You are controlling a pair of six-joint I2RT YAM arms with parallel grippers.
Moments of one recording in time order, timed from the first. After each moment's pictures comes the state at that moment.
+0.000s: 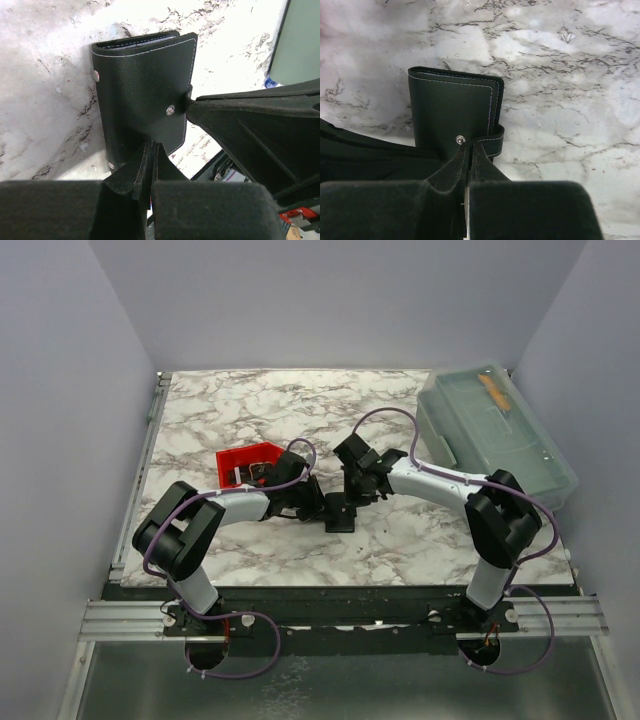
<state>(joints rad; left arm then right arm) -0.60 1.66 0.76 0.09 0.46 -0.91 0.77 1.79 1.25 -0.61 0.13 0.69</state>
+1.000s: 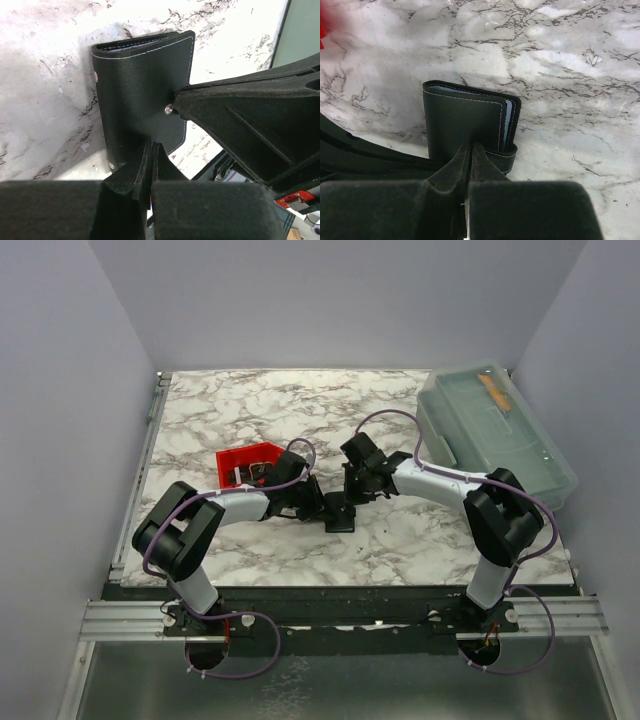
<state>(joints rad) -0.60 1.66 0.76 0.09 0.46 -0.91 0.73 1.79 1.16 -0.43 -0.02 0.67</state>
